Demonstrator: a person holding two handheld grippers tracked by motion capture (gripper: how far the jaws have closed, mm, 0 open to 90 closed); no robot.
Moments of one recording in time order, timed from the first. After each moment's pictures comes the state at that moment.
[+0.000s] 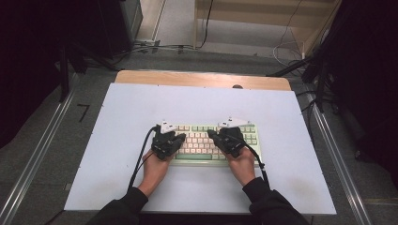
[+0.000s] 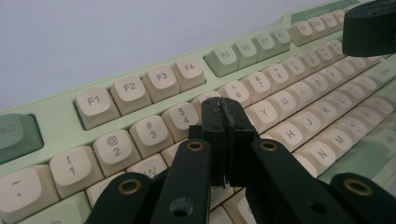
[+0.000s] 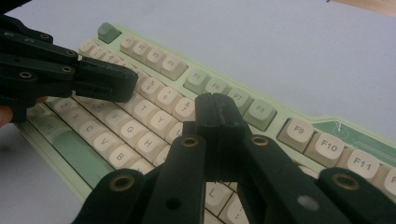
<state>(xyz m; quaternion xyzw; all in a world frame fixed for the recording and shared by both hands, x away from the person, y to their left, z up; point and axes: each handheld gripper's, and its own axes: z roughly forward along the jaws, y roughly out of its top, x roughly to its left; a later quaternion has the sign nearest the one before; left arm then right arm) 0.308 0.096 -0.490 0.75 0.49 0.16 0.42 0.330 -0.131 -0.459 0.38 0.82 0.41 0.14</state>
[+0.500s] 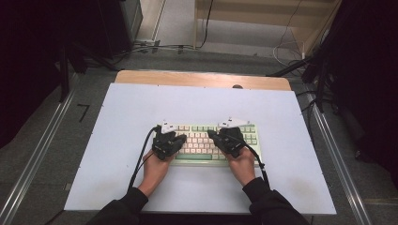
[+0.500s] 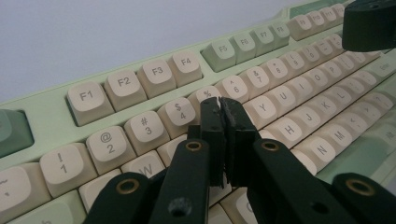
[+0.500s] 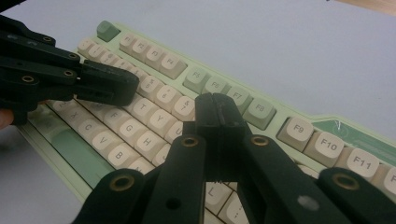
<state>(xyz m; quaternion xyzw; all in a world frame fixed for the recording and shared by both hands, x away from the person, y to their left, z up) 0.309 0.096 -0.492 0.75 0.49 0.15 0.41 0.330 -0.131 -0.460 0.38 0.82 0.41 0.14</state>
